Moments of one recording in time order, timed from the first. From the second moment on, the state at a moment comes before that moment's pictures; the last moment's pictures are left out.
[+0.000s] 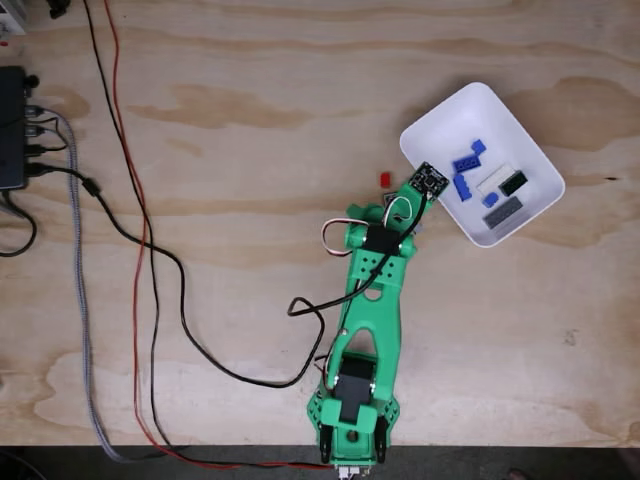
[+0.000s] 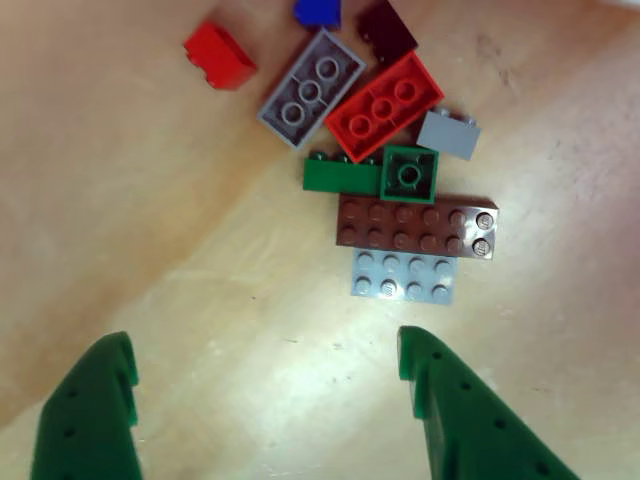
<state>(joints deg) 10.0 109.2 117.9 67.6 -58.5</state>
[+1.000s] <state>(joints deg) 15.9 99.1 130.8 48.6 -66.8</state>
